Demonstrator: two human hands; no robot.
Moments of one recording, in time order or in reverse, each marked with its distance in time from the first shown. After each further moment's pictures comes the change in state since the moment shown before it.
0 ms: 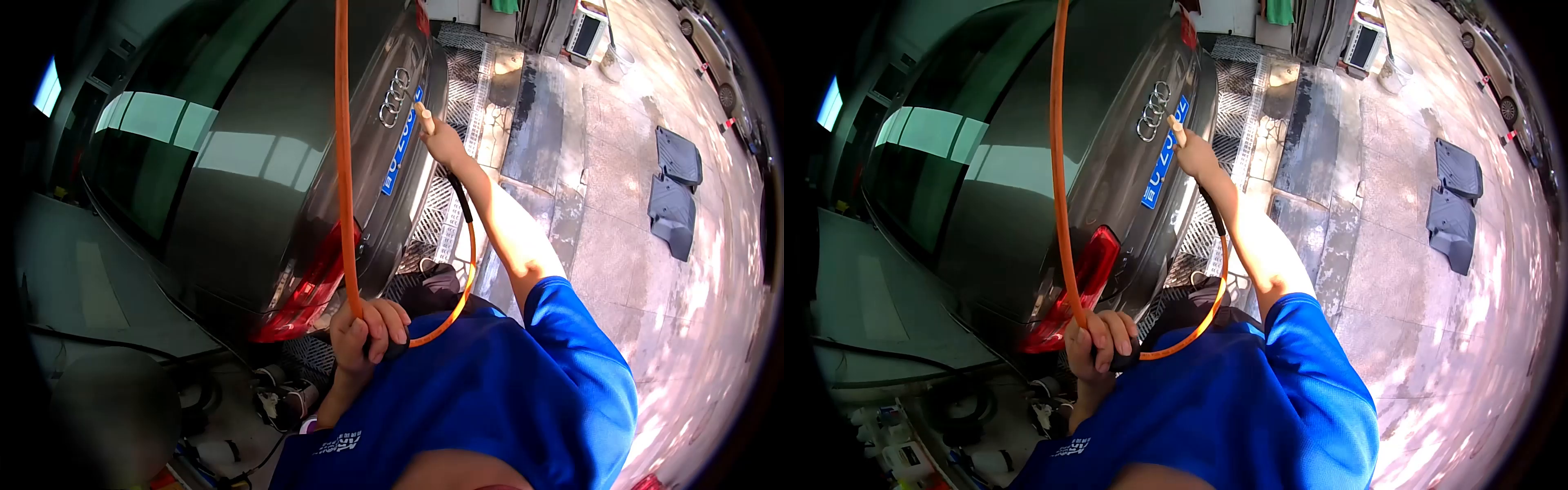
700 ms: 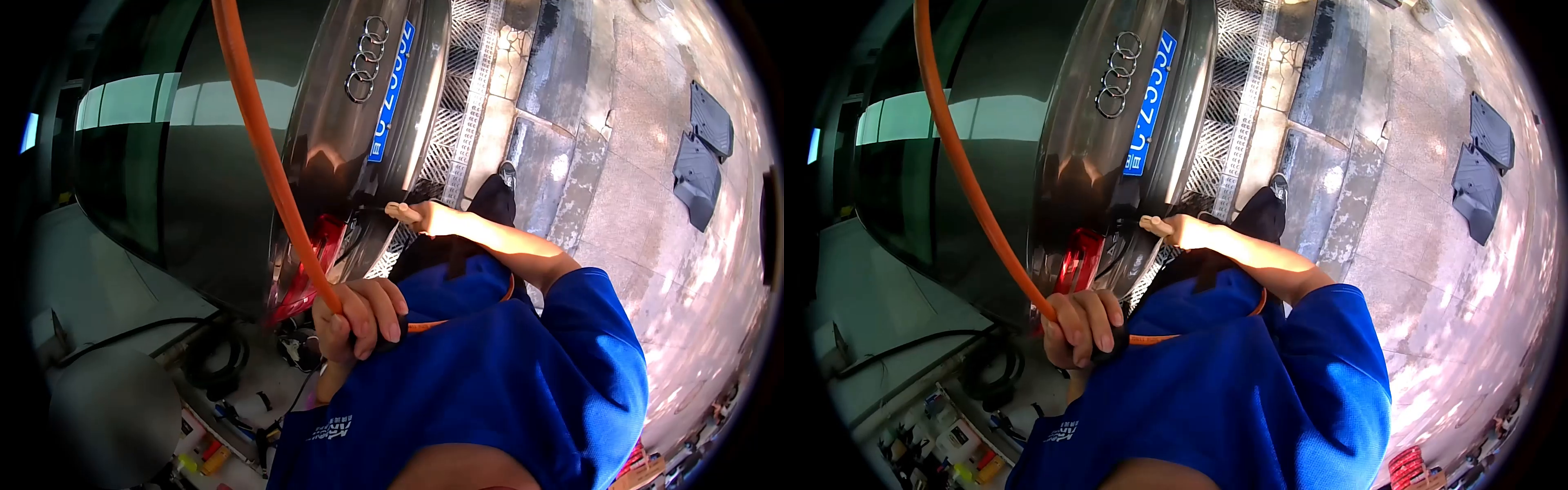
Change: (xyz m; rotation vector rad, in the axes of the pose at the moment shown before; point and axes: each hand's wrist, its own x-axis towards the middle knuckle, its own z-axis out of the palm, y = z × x) left_hand 0.131 -0.048 0.009 -0.084 -0.042 -0.097; right_hand -0.103 0.104 0.053 0.412 -1.066 0.136
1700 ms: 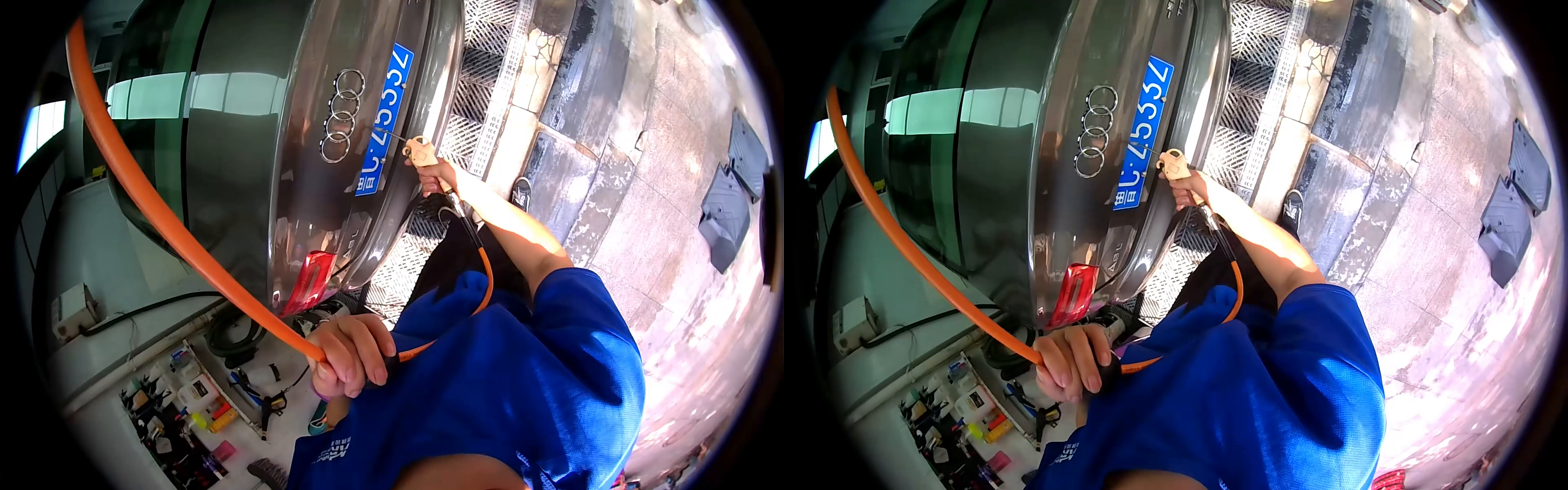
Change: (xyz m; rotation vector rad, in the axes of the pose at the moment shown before) left_hand 0.131 -0.055 0.081 0.179 -0.044 0.069; right_hand 0.051 0.020 -0.188 1.158 -0.133 -0.036
